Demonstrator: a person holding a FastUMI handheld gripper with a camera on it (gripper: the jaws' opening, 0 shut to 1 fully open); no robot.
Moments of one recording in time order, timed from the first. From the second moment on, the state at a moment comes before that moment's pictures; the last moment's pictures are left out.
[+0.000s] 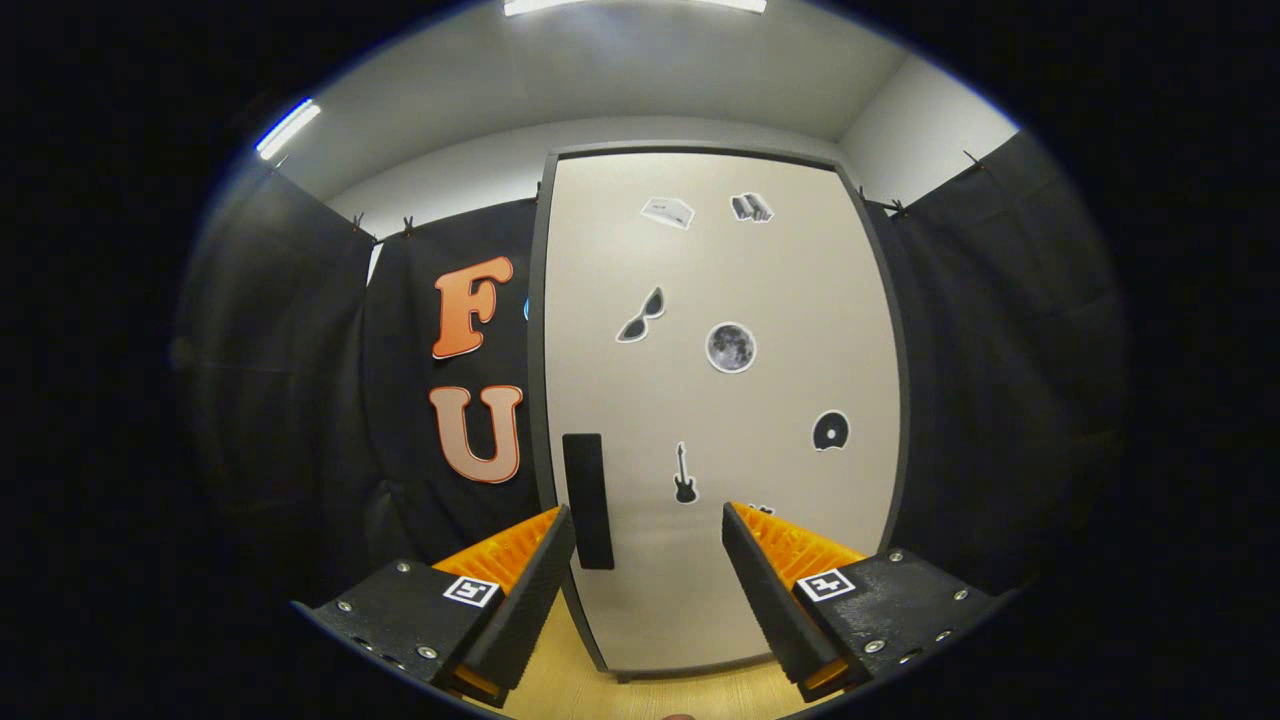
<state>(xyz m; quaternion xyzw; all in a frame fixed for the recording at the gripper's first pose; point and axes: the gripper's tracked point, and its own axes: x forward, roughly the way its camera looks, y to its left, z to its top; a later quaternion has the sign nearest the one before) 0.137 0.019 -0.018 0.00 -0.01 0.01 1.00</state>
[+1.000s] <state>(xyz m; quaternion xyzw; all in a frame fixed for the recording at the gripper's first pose) -0.032 -0.031 0.017 0.01 0.00 0.01 1.00</state>
